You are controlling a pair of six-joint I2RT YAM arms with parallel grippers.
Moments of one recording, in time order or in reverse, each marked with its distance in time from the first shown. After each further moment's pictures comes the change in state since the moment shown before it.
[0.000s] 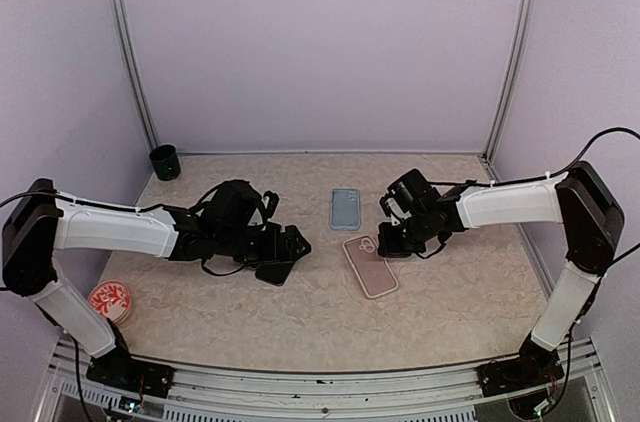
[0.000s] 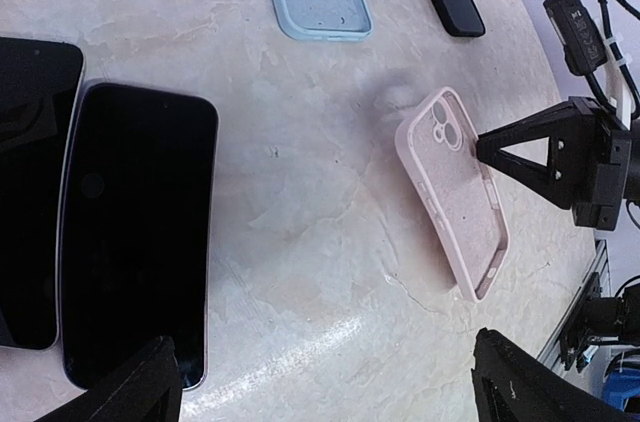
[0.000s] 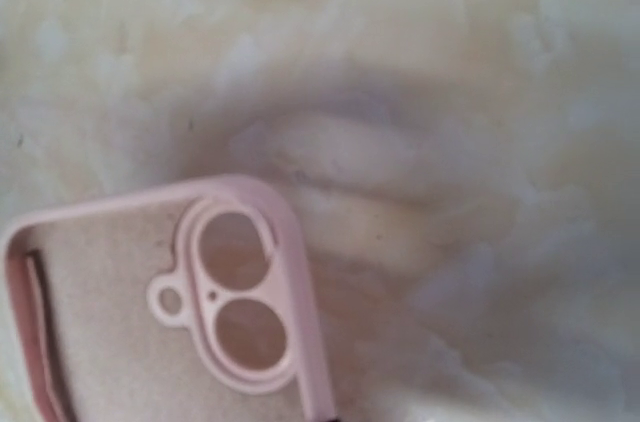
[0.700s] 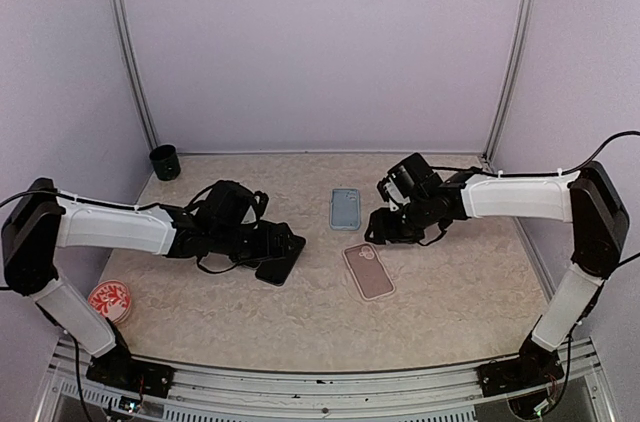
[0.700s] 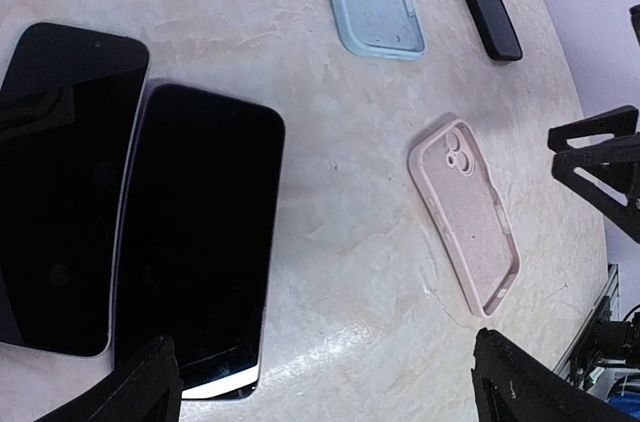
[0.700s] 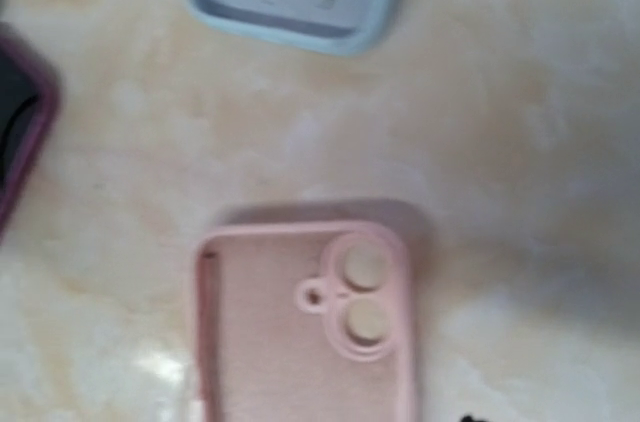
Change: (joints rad) left arm 0.050 0.001 -0.016 -0.008 -0.010 -0.008; right arm 0.008 -0.029 0.084 -0.068 0.006 -0.024
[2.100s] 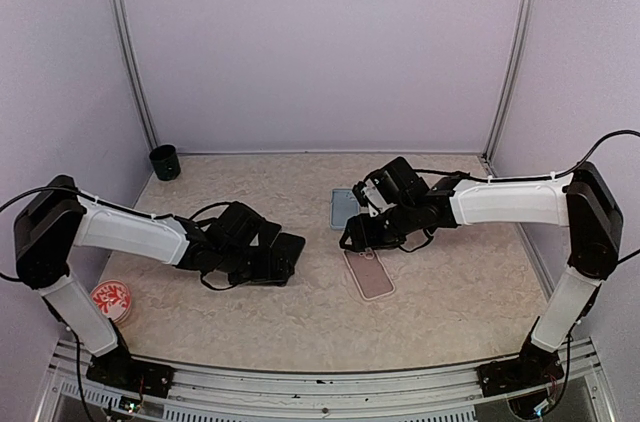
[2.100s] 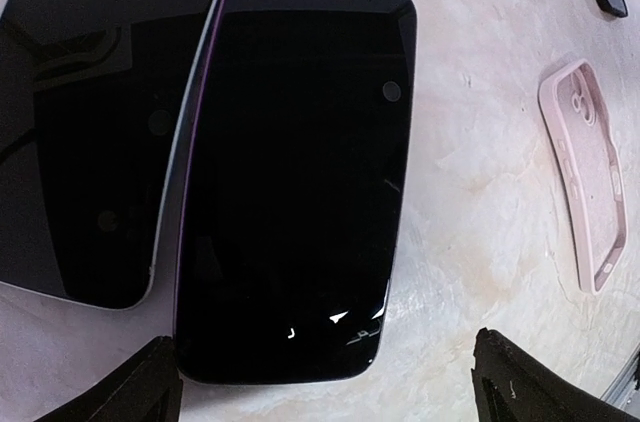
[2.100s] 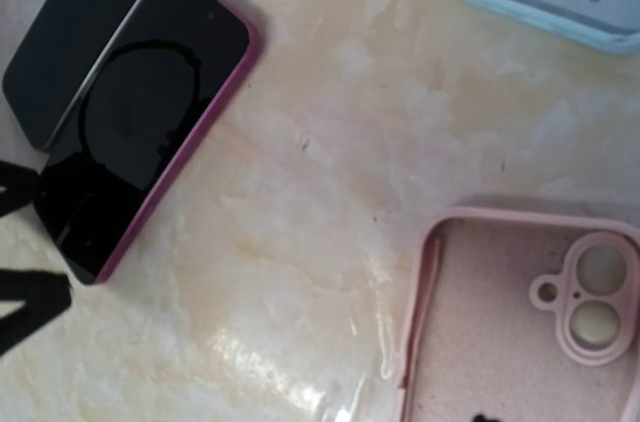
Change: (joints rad) left arm -0.037 0.081 -0.043 -0.068 -0.099 -0.031; right arm 0.107 0.020 0.030 0.070 -0.081 0.008
